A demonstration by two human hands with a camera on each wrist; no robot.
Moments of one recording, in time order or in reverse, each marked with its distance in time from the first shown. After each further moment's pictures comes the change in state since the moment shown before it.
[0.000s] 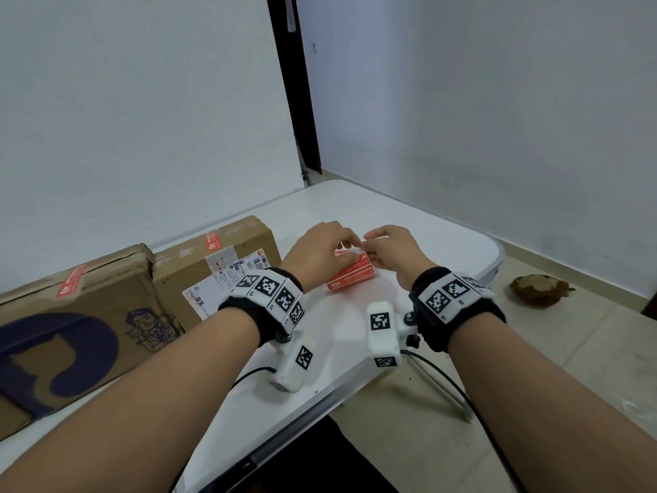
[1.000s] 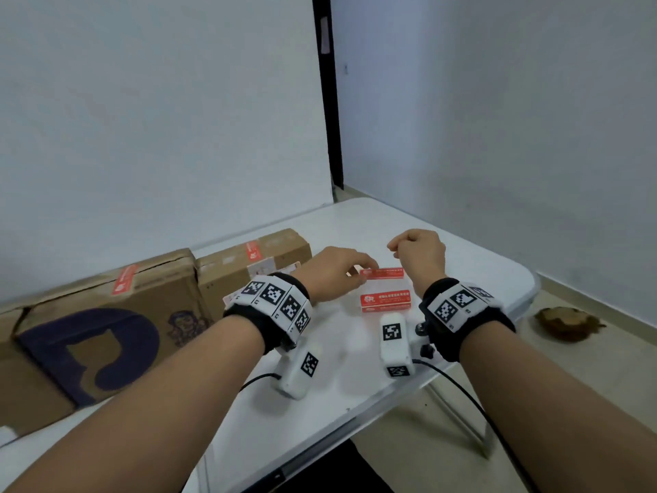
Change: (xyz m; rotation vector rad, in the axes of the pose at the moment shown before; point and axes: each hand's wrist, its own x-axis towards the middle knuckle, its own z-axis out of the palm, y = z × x) left_hand -0.023 -0.015 -0.038 -0.025 -0.245 -0.042; right_hand 0.001 -0.021 0.027 -0.127 0.275 -0.177
